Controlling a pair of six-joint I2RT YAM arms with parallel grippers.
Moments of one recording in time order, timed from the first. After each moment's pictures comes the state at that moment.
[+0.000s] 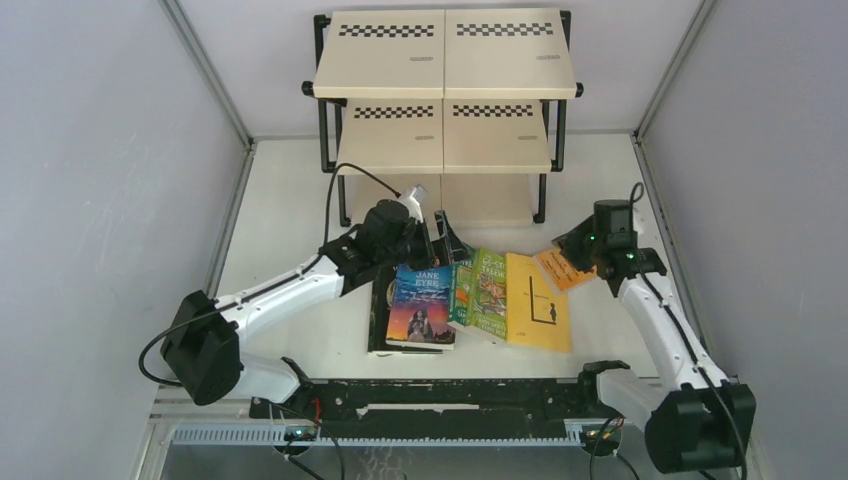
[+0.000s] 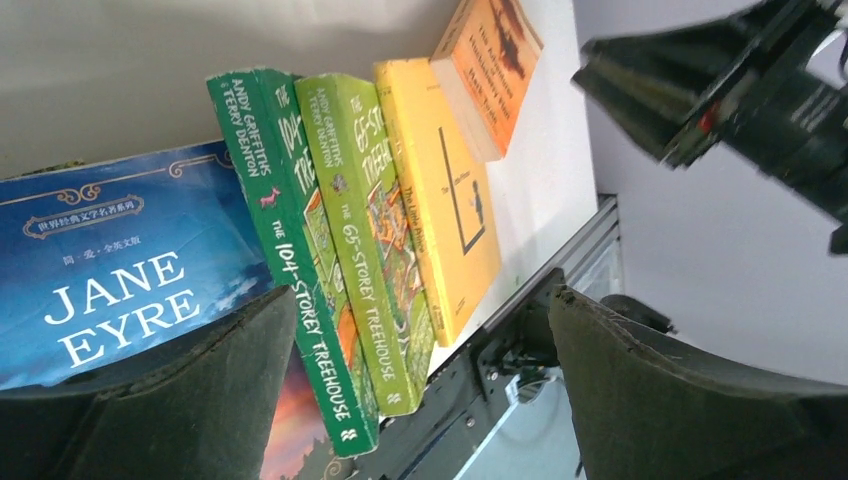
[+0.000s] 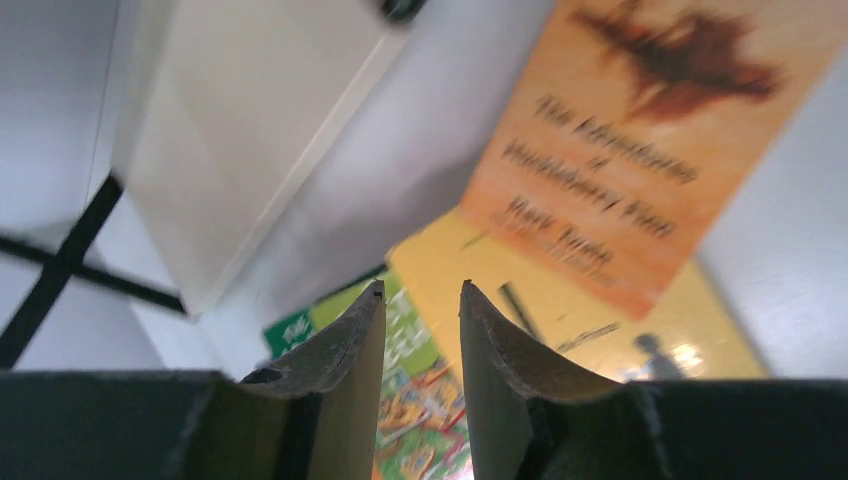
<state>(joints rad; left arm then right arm) -0.77 1.37 0.95 -0.10 0.22 -0.87 0.12 1.02 0.80 -0.59 -0.01 0.99</state>
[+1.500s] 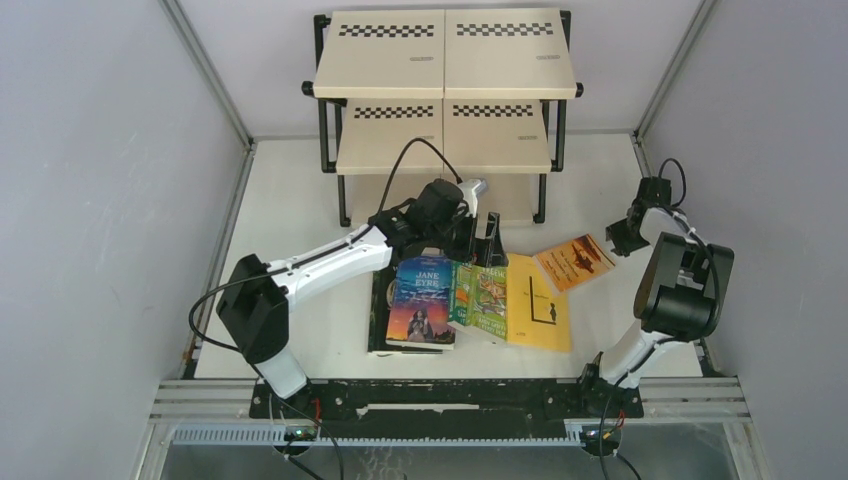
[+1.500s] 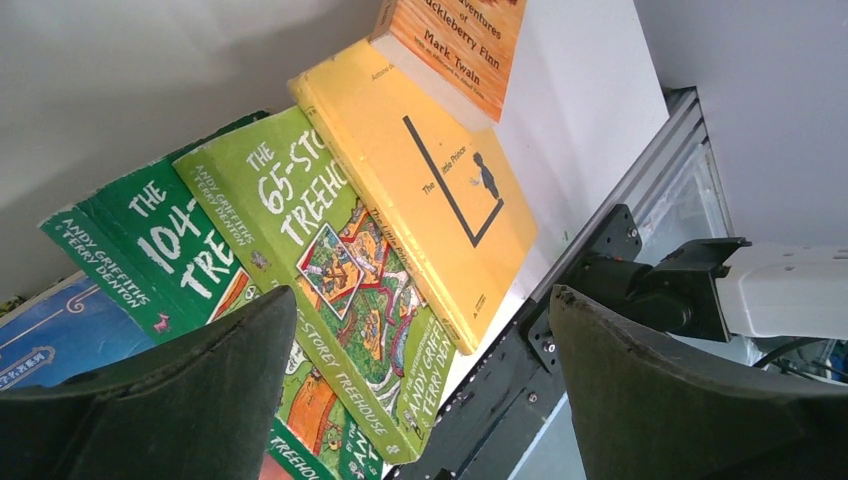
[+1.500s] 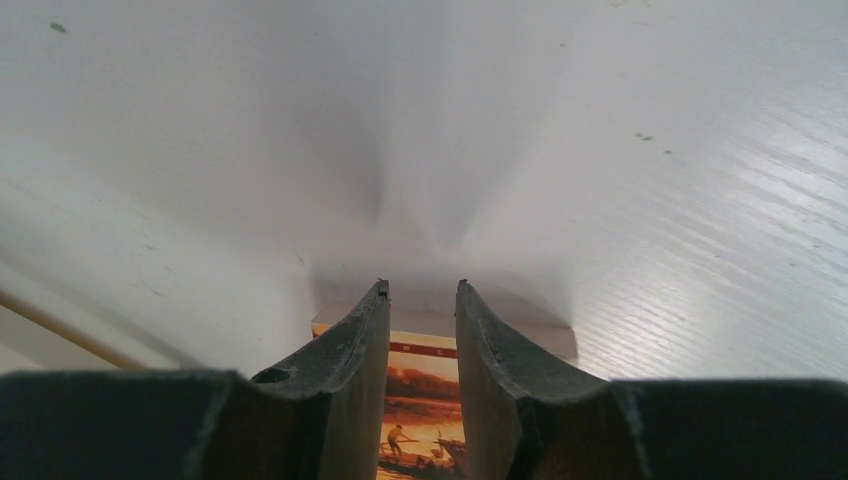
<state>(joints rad) -0.88 1.68 1.36 -0.33 0.27 -0.58 -0.34 1.71 1.05 -0.49 0.09 0.90</state>
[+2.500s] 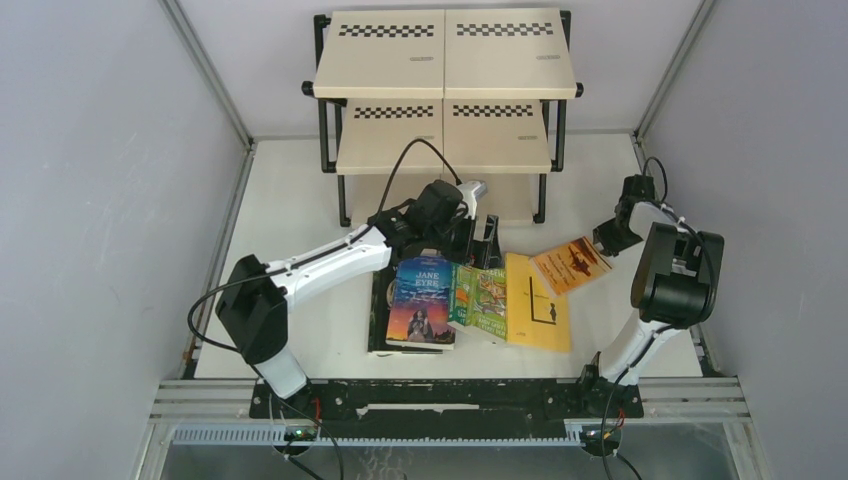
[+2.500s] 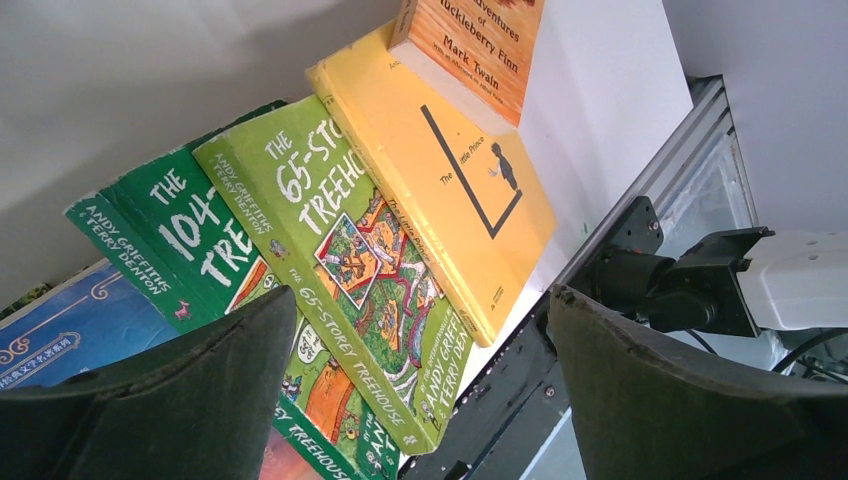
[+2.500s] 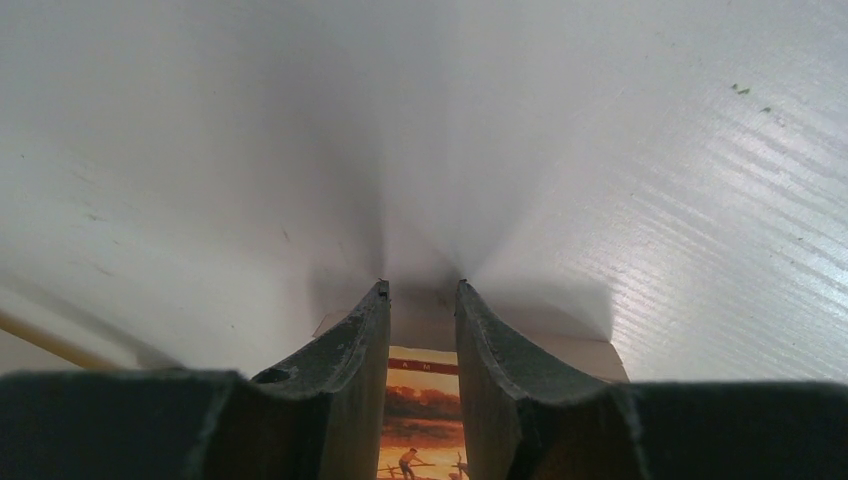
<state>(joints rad) -0.88 1.68 1.35 -0.36 0.25 -0.54 -0.28 1.79 1.10 -0.53 0.08 0.89</state>
